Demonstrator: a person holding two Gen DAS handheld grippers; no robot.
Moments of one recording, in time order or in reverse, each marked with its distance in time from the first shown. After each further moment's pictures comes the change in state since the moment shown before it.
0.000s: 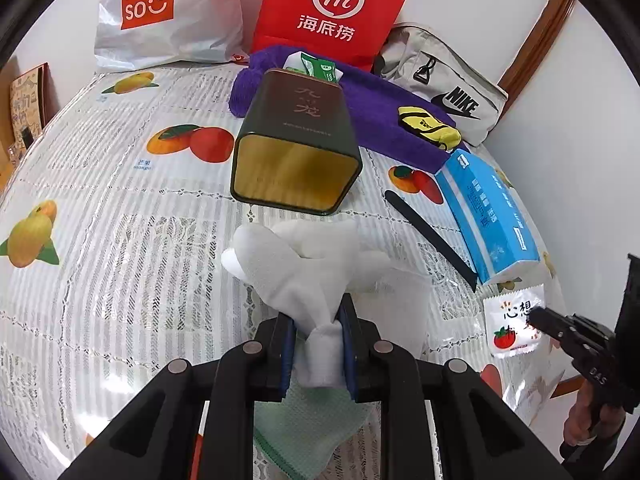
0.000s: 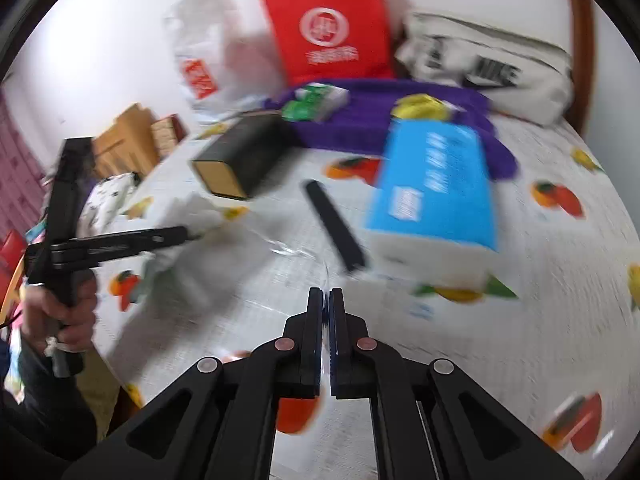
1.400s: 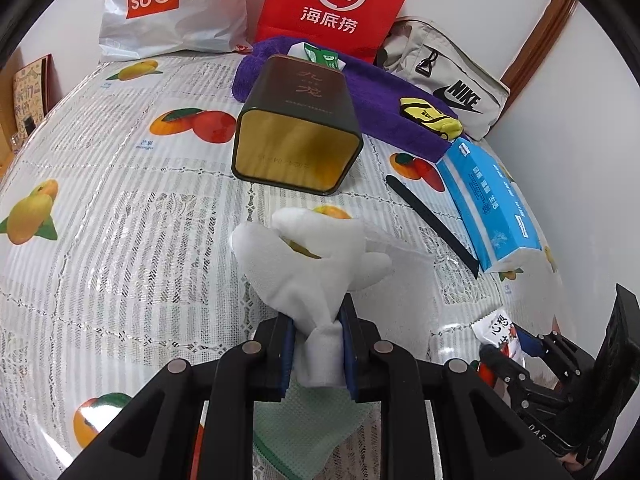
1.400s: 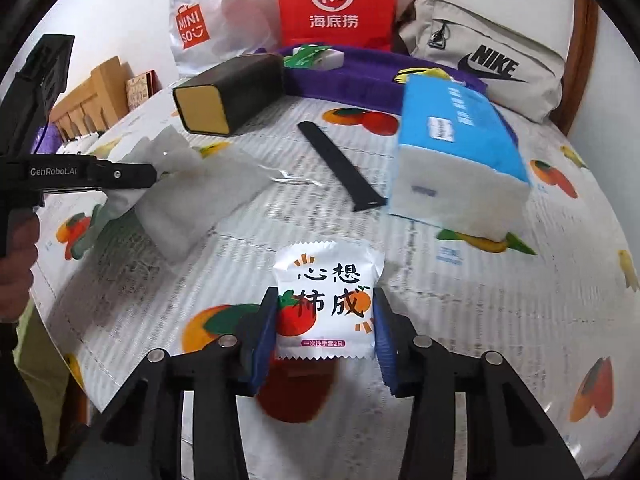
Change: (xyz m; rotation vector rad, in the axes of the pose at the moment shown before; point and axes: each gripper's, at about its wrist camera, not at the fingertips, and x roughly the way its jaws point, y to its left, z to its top) left arm 0.000 0.002 -0.010 -0.014 0.018 0.001; right arm 0.033 0.034 -0.041 -0.123 0.016 -0.167
